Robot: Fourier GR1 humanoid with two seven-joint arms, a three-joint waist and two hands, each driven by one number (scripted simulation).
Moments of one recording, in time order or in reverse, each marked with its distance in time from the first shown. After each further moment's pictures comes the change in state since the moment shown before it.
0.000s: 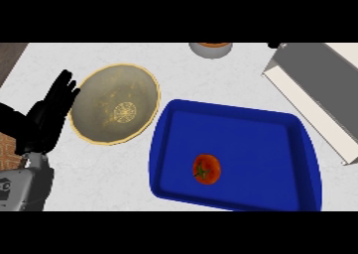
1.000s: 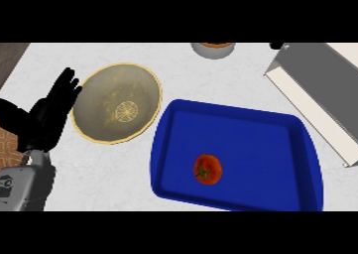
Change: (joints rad) left arm -0.017 0.008 -0.017 0.004 0.001 0.007 0.007; right arm -0.145 0.518 0.211 -0.611 0.260 -0.616 0.259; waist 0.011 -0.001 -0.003
